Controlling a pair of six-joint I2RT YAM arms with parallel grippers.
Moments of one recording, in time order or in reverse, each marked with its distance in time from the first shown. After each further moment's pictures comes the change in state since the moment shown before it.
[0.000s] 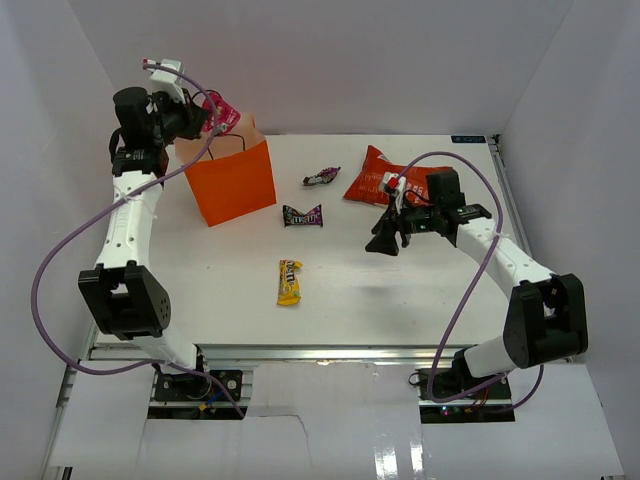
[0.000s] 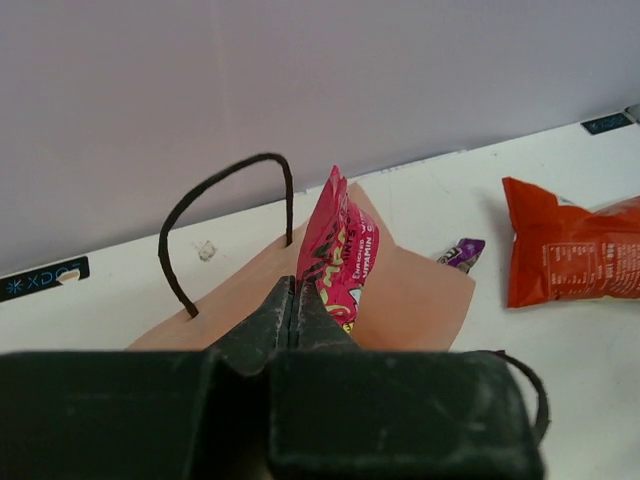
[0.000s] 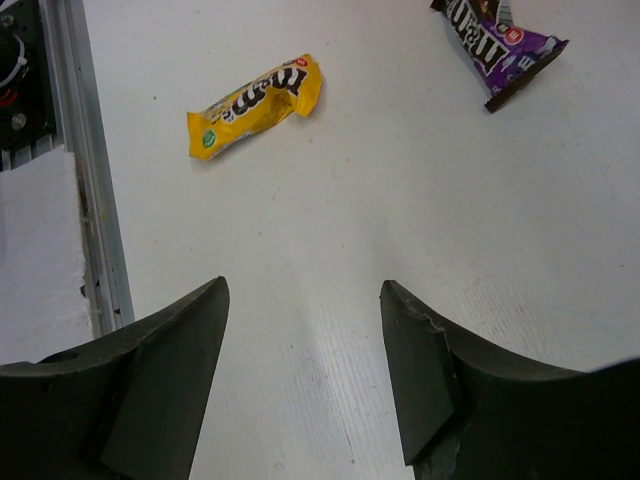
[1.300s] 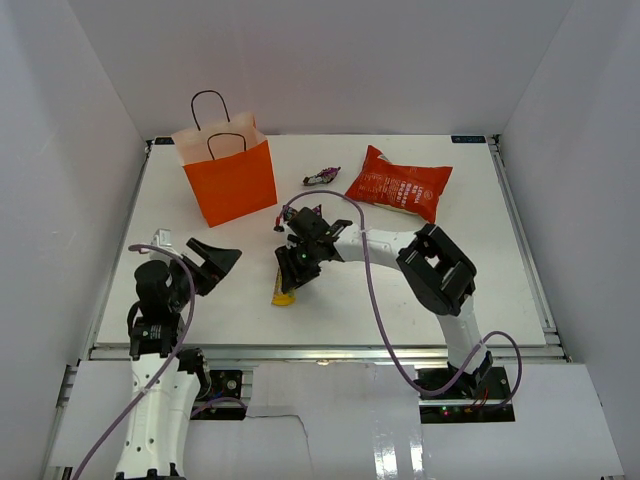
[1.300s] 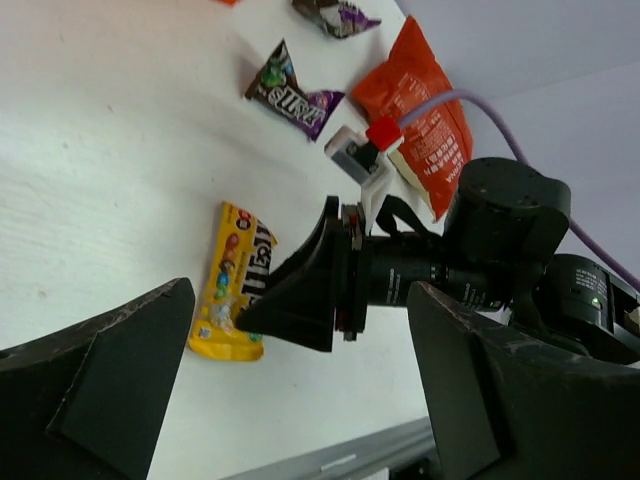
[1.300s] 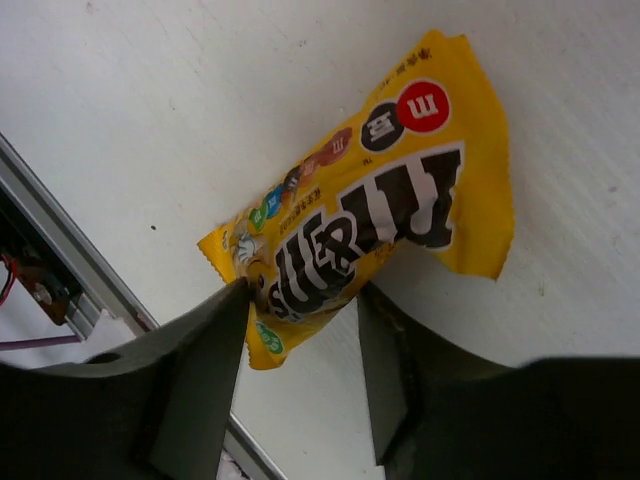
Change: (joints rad) left arm -0.002 -1.187 -1.203 -0.176 -0.093 -0.818; right arm 0.629 0.628 0.407 -0.010 0.545 0.787
